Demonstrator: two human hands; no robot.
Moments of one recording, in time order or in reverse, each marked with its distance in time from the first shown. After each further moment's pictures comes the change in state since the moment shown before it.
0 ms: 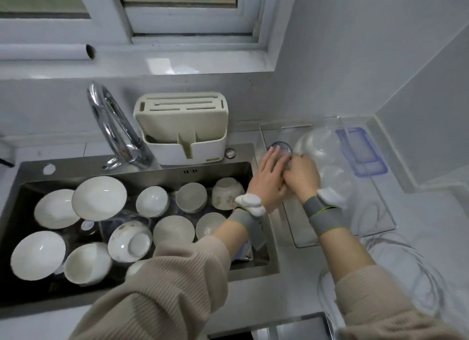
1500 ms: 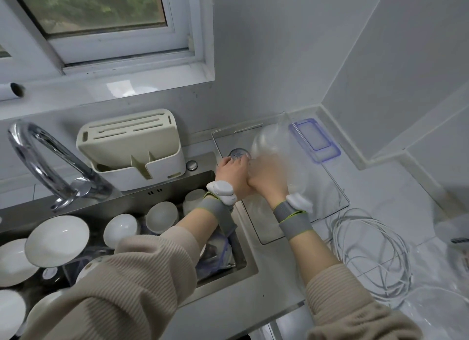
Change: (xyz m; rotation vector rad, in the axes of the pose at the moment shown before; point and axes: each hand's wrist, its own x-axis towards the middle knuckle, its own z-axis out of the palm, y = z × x) left_hand 0.037 0.012 0.003 0.453 -0.188 0.031; right_hand -0.019 0.025 -0.009 0.203 0.064 0.065
